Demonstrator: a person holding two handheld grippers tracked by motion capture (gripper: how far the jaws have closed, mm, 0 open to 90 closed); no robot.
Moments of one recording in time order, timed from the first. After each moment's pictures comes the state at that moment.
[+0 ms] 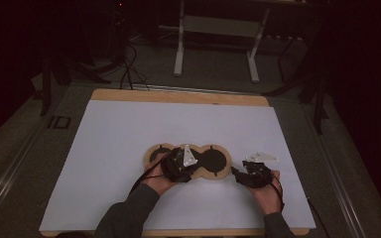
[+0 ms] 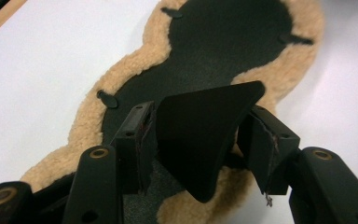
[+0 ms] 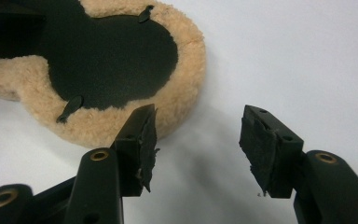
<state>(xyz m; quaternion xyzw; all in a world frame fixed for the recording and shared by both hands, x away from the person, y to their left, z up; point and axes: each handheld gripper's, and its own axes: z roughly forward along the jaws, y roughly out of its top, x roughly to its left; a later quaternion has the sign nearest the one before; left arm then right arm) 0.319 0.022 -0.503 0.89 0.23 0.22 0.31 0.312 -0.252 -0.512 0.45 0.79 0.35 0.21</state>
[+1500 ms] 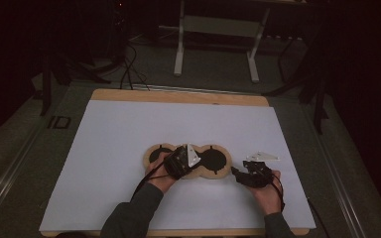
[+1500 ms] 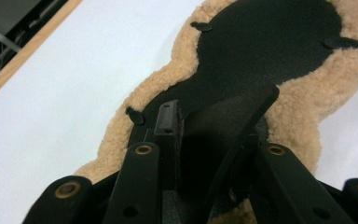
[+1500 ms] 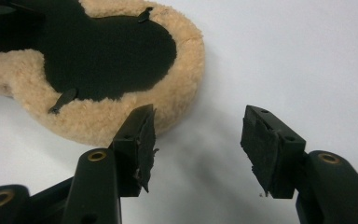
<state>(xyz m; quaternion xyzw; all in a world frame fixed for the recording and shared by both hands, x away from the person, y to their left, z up) 0.322 0.015 -0.504 0.88 0.24 0.28 0.31 0.312 -0.253 -0.510 0.46 0.79 0.35 0.20</state>
